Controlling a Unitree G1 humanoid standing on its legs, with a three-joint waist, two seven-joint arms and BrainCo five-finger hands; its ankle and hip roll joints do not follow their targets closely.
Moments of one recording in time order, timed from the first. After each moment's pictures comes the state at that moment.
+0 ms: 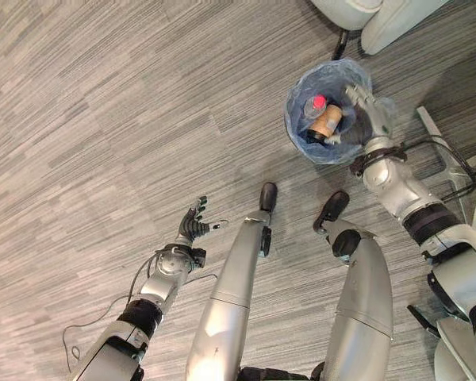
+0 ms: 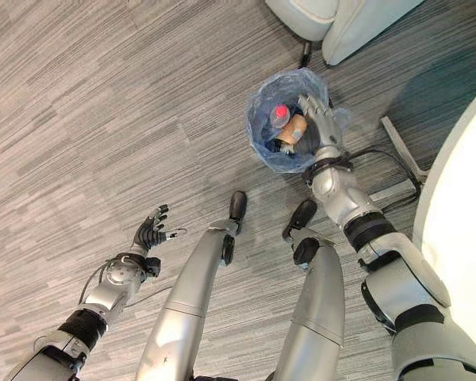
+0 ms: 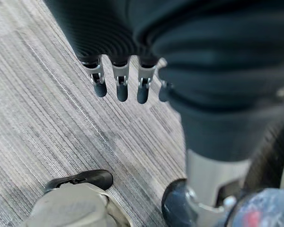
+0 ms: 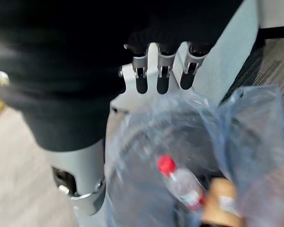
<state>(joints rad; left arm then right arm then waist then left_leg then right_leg) -0.35 0.39 -0.39 0.59 -0.32 -0.15 0.20 -0.98 -0.62 0.66 0.76 -0.32 0.00 -0.43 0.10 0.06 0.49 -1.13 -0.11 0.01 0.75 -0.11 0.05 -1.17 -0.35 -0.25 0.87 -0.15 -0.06</state>
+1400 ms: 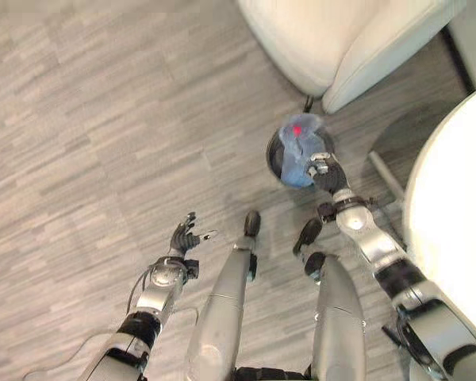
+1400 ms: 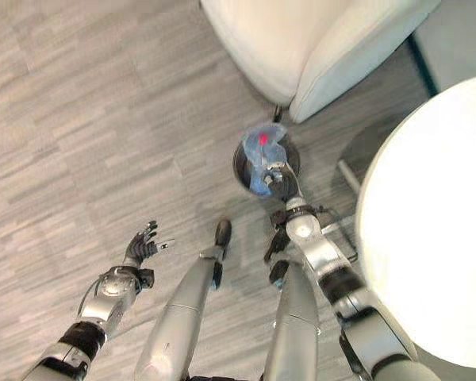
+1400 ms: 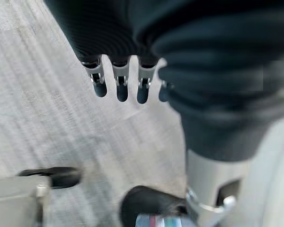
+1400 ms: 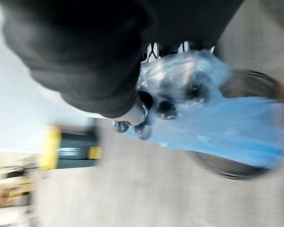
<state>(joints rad) -0.15 0.37 -0.26 0.65 -0.32 -0.11 0.18 -0.47 -0.40 0.41 0.28 0.14 -0.09 -0.26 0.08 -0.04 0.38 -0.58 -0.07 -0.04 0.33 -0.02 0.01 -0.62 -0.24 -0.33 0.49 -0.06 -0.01</state>
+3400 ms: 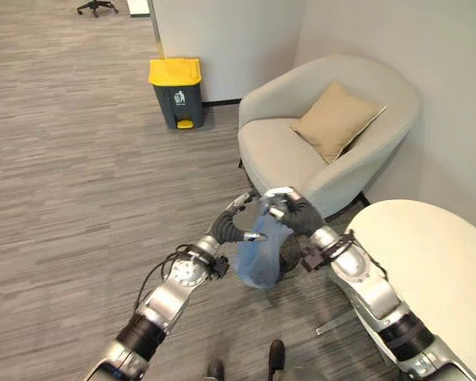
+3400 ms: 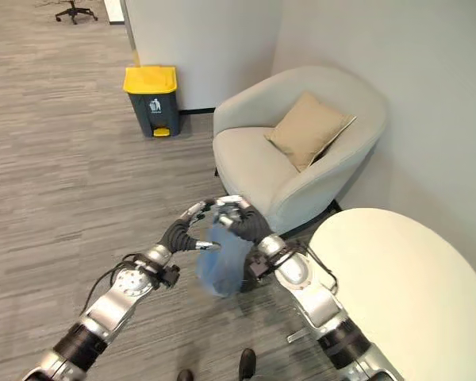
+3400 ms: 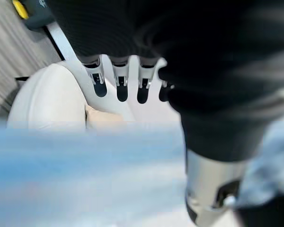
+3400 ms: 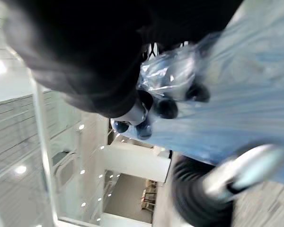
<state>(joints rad) -0.28 0.37 -0.47 0.18 -0.06 -0.12 0.03 -0.34 -0.36 0.50 -0.08 0.28 -0.10 0.05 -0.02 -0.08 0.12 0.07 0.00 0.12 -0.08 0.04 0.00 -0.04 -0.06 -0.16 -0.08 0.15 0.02</state>
